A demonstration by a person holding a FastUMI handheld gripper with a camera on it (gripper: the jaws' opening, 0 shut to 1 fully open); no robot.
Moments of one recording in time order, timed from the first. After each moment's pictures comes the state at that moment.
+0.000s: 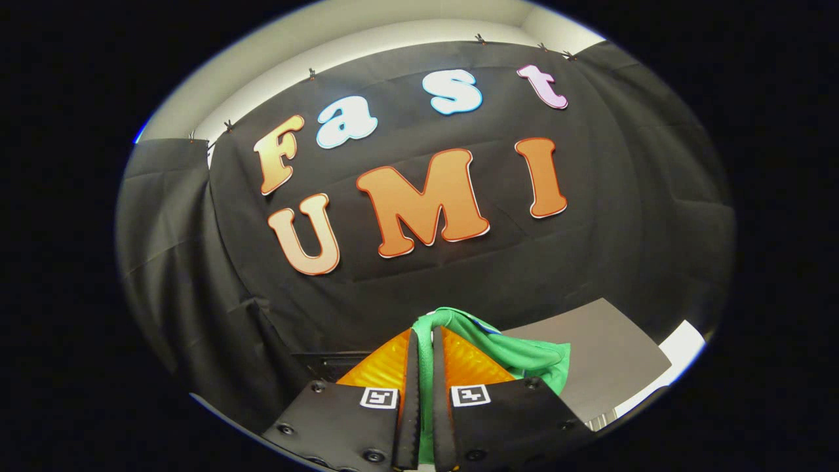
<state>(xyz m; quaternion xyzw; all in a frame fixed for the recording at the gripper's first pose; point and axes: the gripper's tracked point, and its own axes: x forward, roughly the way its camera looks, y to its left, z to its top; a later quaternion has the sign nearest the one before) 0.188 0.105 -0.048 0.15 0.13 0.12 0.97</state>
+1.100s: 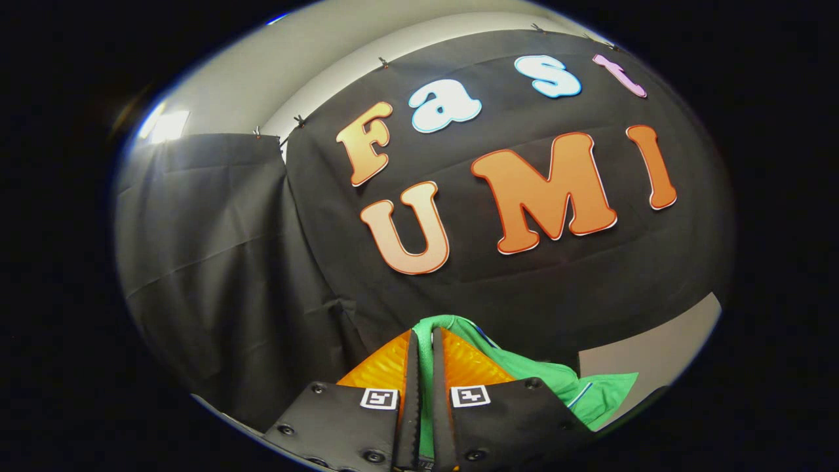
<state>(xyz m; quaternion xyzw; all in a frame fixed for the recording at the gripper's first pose) 0.213 0.304 -0.038 0.16 0.12 0.30 0.93</state>
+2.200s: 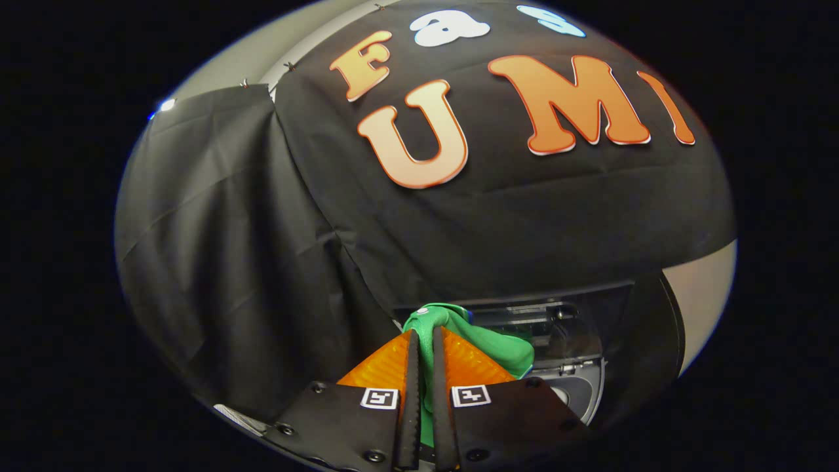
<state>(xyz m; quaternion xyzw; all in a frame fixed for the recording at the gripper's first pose) 0.221 0.418 -0.219 0.13 0.26 0.31 0.90</state>
